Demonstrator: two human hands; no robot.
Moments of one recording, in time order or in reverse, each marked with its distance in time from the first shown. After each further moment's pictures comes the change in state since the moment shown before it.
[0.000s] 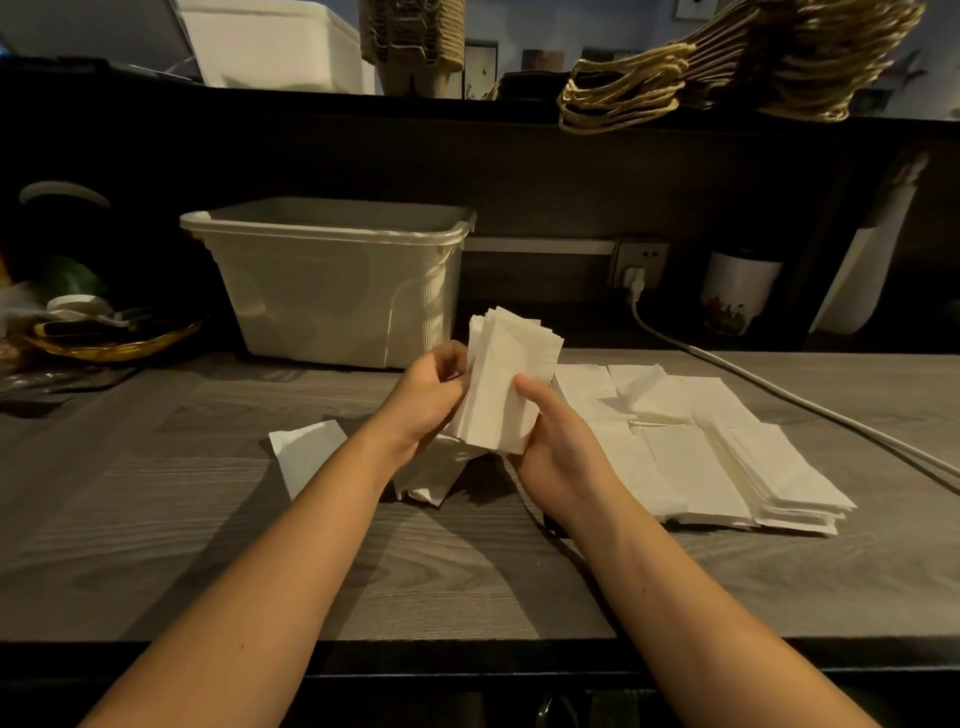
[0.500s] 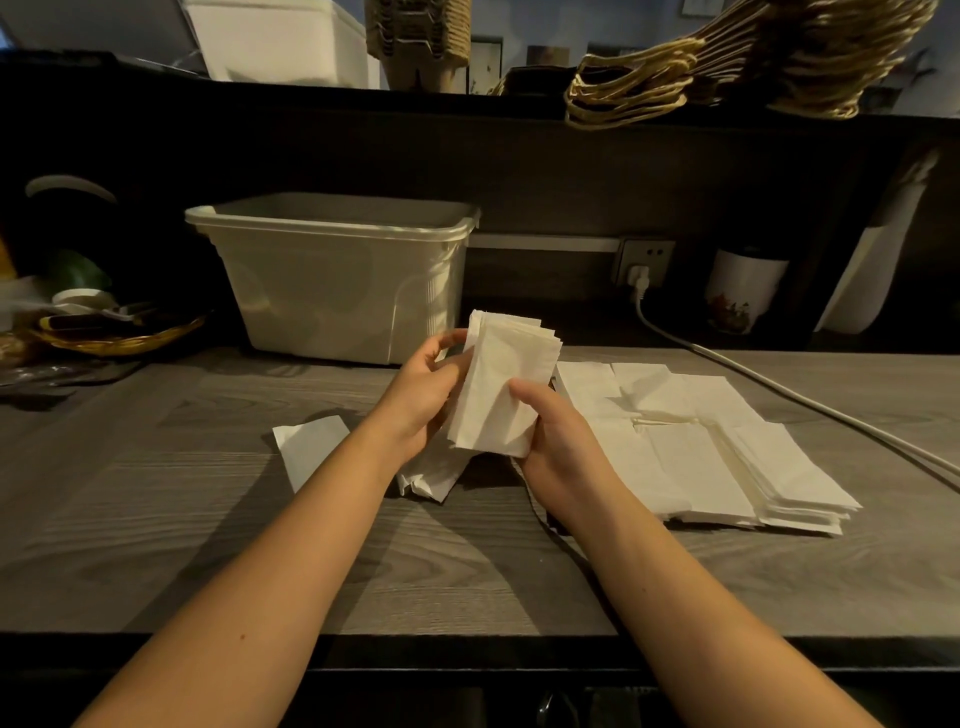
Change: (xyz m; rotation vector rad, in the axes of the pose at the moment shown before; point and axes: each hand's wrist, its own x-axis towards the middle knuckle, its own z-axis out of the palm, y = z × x) left_hand -0.003 0.006 0.000 -0.186 0.066 -0.114; right_hand 0.005 0.005 -0.004 -0.131 0.009 -0.013
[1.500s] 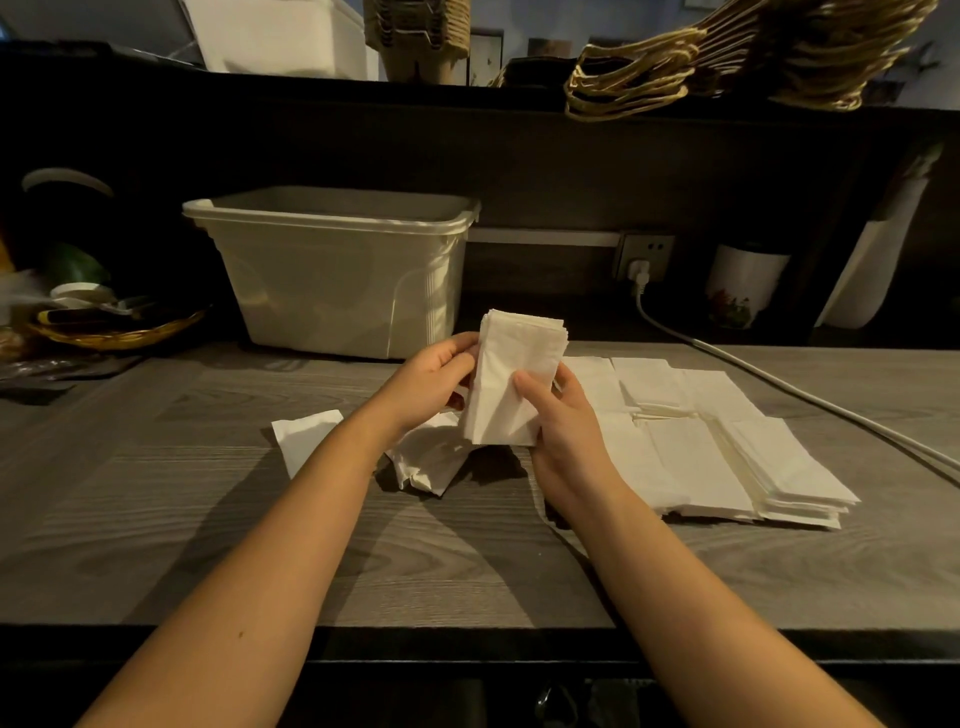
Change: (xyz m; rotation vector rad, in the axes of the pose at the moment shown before) left_hand -0.003 0.007 -0.006 0.416 -0.191 0.109; right_hand 0.000 0.001 -0.001 -0.126 0.130 -0.149
